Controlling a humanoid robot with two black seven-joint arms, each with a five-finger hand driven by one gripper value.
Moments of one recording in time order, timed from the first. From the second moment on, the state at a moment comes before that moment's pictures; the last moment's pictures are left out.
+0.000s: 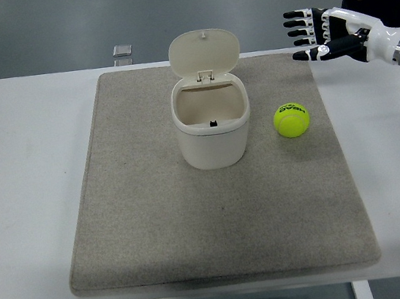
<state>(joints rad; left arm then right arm) 0.04 0.00 -0.04 -0.13 0.00 -0.05 -0.30 1.04 -0.46 0.46 0.68 -0.73 0.50 0.31</state>
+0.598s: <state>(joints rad) 0.04 0.00 -0.04 -0.13 0.00 -0.05 -0.30 1.04 -0.52 0.33 0.77 -1.08 0.47 0.47</state>
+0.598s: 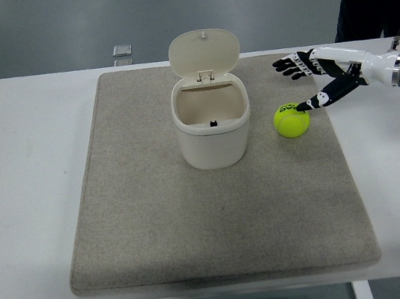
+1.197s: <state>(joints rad) 0.04 0.00 -0.04 -0.13 0.00 -0.05 -0.30 1.04 -0.54 0.14 0.84 -1.20 0.17 0.51</state>
